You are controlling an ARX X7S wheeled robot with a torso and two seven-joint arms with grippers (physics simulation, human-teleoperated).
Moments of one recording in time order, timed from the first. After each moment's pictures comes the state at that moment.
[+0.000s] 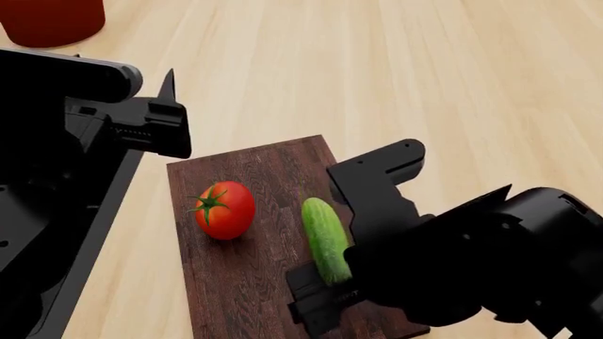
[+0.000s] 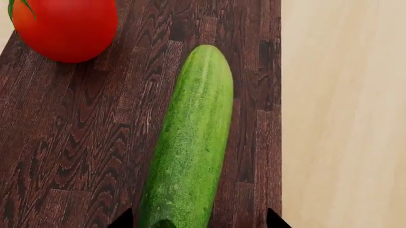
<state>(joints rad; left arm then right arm) -0.87 -0.18 0.28 0.08 -0.31 -0.74 -0.21 1.40 0.57 -1.23 0.25 1.66 1.05 0.48</state>
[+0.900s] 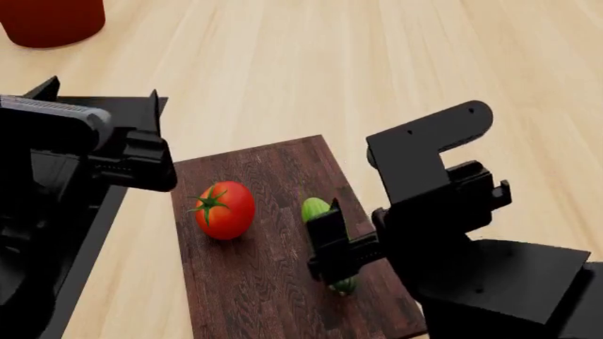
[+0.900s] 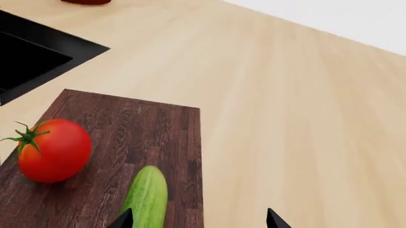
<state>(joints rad) -0.70 -0.24 0.26 0.30 -0.35 -0.69 -0.25 1.23 0.78 -1.11 -0.17 1.39 0.64 0.62</state>
